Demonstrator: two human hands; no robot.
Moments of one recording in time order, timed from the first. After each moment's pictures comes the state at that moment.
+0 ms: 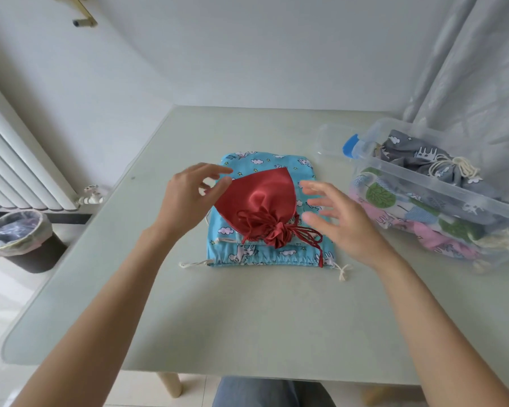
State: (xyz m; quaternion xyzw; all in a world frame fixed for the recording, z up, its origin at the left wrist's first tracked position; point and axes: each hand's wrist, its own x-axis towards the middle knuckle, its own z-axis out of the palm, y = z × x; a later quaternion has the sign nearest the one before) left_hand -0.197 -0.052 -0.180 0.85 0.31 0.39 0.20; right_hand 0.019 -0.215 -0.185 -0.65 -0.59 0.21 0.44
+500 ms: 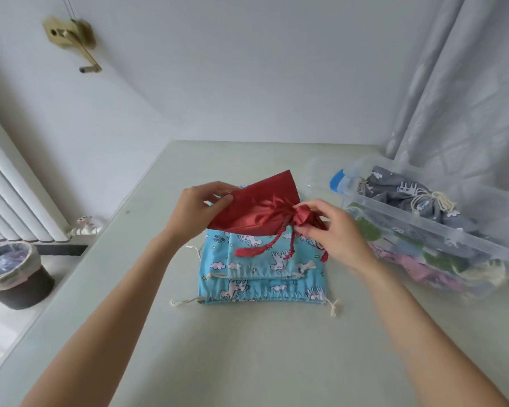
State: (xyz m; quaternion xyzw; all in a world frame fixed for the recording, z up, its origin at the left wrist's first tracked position) left_hand -0.166 -0.024 -0.160 0.83 0.29 0.36 0.31; right_hand 0.036 -0.184 -0.169 -0.66 -0.54 0.18 0.49
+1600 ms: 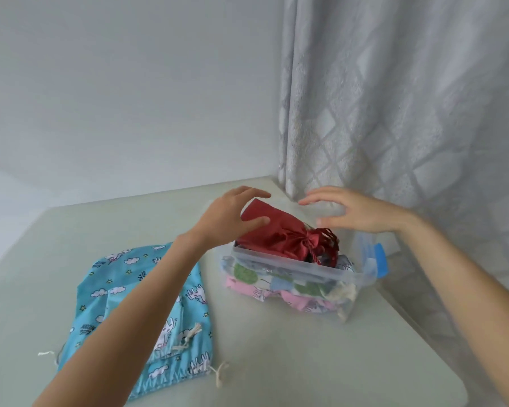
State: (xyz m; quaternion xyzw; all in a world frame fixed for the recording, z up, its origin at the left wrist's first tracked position) left_hand 0.082 -0.104 -0.093 0.95 0.07 0.23 0.19; right_hand 0.250 -0.311 -0.059 -0.77 -0.60 0.10 0.19
